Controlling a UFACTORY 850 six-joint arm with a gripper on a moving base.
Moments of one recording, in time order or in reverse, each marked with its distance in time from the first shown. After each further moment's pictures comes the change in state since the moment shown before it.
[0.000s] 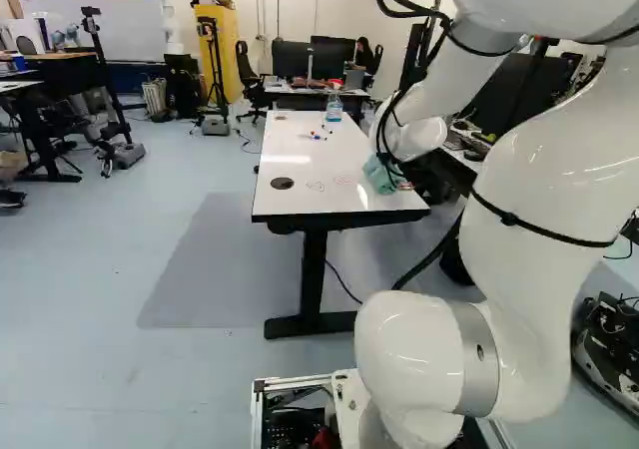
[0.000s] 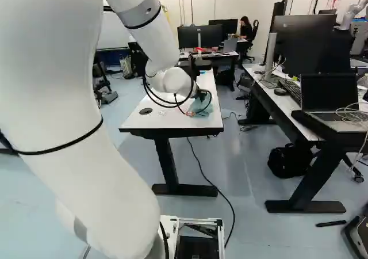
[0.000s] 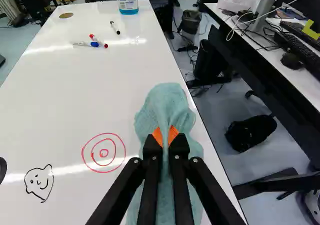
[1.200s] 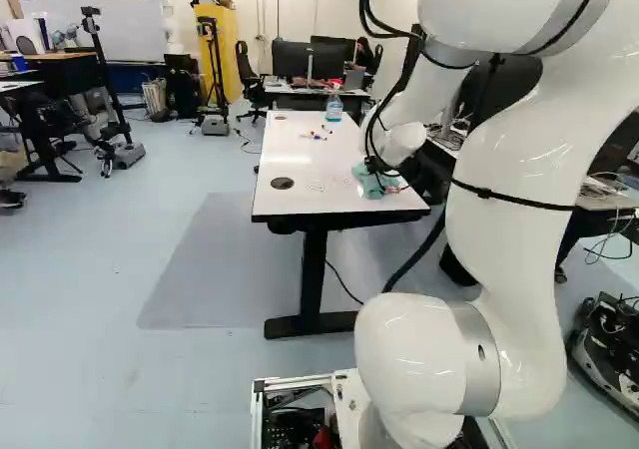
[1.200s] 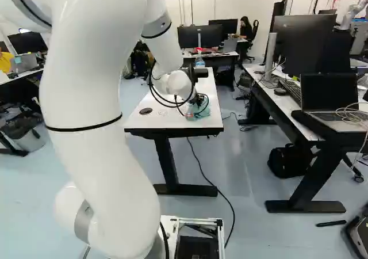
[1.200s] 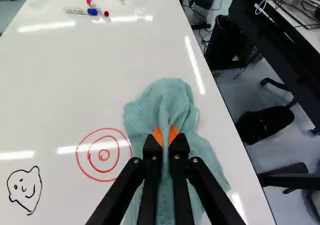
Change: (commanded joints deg) arm 2.3 -10.0 -6.2 0.0 -3.4 0.0
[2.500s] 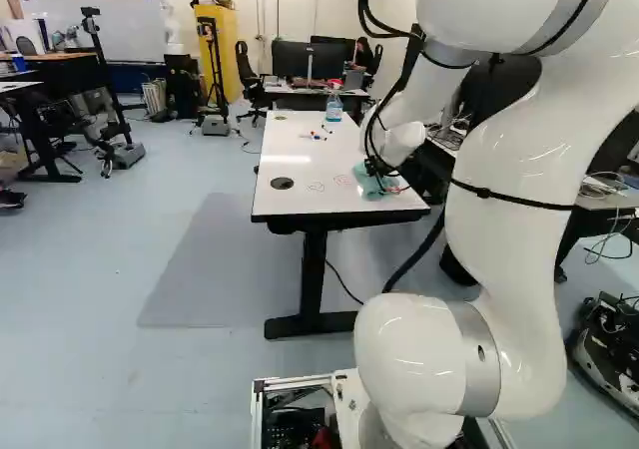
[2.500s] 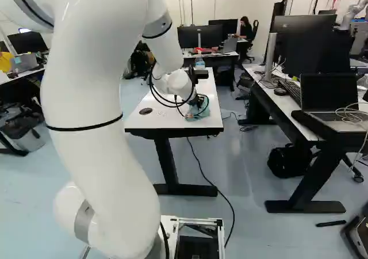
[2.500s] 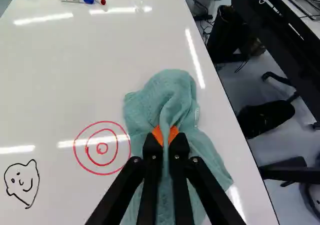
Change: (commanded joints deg) arm 0.0 0.0 0.0 0.0 -3.0 0.0
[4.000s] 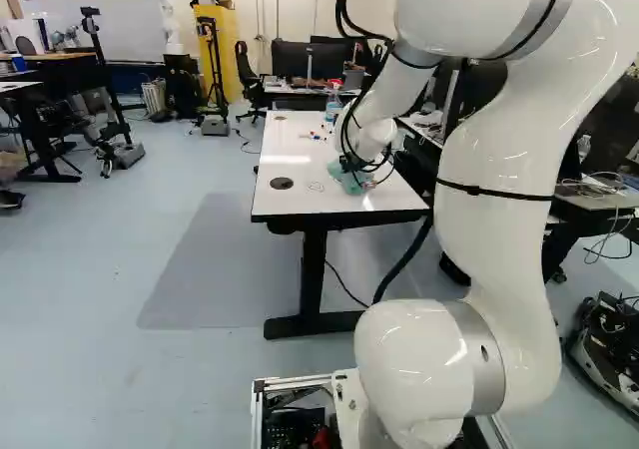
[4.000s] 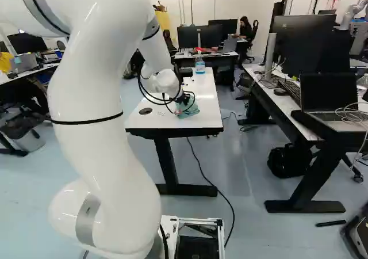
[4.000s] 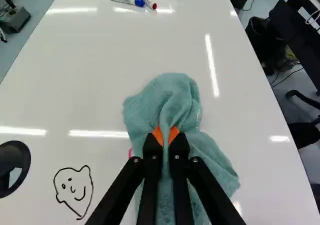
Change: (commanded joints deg) arm 9.2 -2.8 -3.5 0.0 0.0 0.0
